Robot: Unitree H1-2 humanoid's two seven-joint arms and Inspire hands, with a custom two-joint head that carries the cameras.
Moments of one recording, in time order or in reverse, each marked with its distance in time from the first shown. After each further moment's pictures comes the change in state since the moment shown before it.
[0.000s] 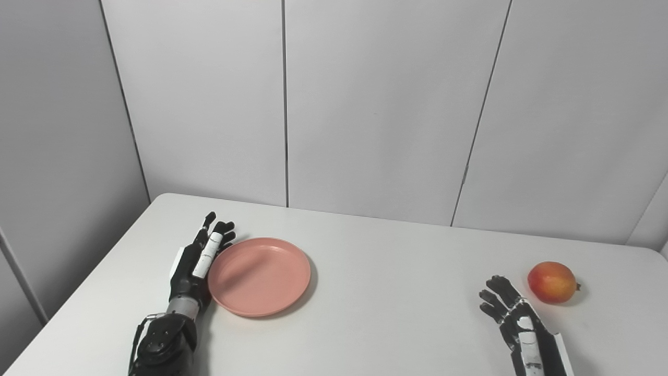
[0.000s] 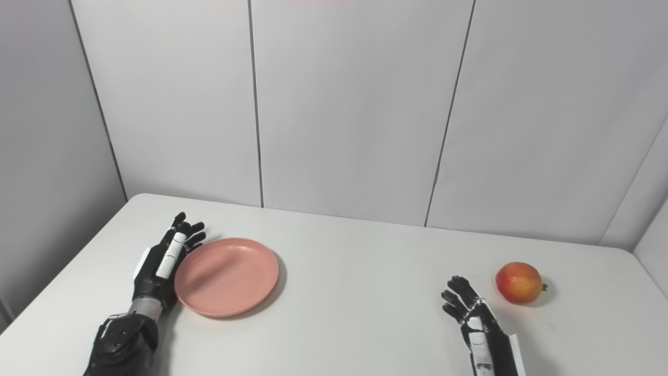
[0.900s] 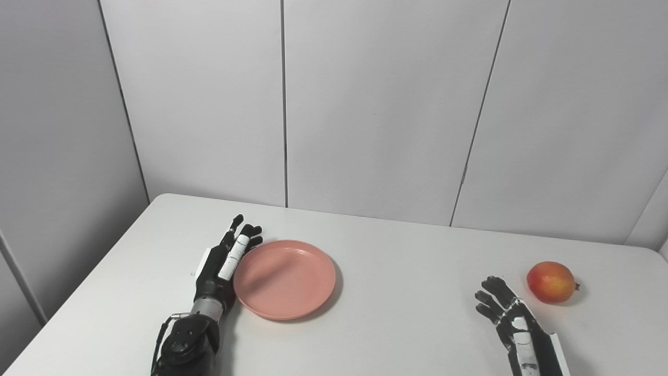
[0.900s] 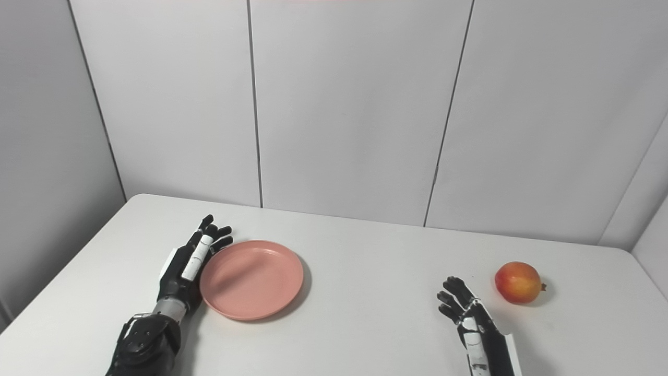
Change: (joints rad) left arm 0.003 -0.058 -0.070 -0.058 0.040 0.057 0.010; right arm 0.003 0.001 0.008 -0.006 -0.010 0.000 0.000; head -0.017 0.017
